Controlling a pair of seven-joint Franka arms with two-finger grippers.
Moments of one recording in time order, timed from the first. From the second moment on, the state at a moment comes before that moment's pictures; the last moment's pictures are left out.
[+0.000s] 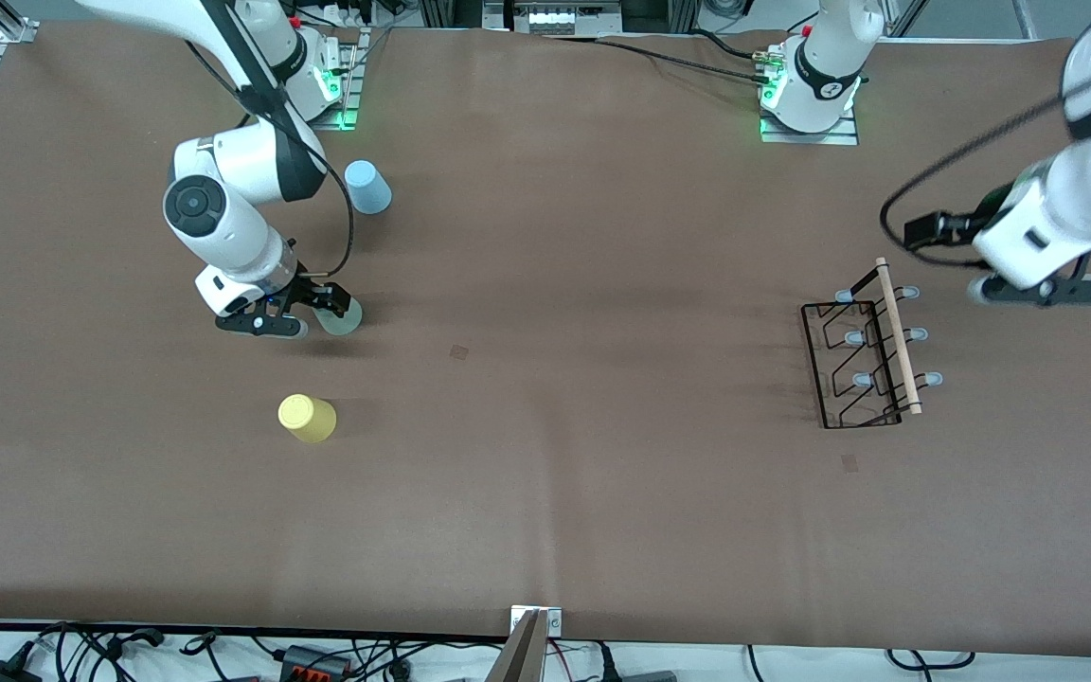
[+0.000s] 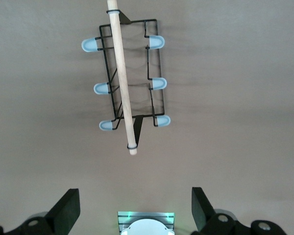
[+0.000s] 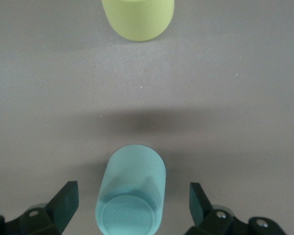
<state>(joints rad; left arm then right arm) 0.01 0.13 -0.05 -1.67 0.02 1.51 -0.05 0.20 0.24 0.07 -2.28 -0.02 2.51 0.38</state>
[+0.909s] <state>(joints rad) 0.03 0.21 -0.05 -2.03 0.02 2.14 -0.05 0.22 0.30 0.07 -2.28 -0.02 2.53 0.42</state>
